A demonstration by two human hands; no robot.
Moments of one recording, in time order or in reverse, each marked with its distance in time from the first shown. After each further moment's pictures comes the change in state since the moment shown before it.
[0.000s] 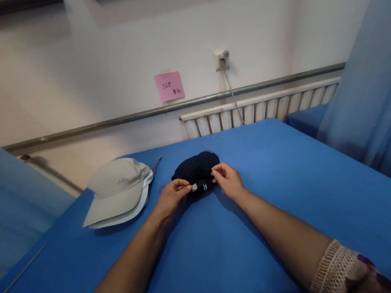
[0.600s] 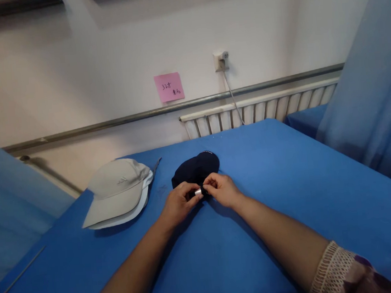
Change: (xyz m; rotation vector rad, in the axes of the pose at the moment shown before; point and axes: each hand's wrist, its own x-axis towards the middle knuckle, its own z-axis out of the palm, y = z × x) left_hand -0.007 -0.005 0.005 0.692 -0.106 0.473; right_hand -0.012 0.001 0.009 -0.106 -0.224 0.043
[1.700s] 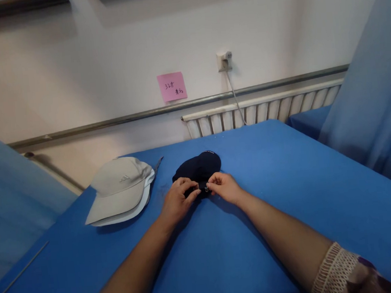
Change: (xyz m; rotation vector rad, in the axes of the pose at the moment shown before) left_hand 0.001 -0.002 -0.004 0.144 0.082 0.027; right_hand 0.005 -0.003 -0.006 0.119 -0.082 0.109
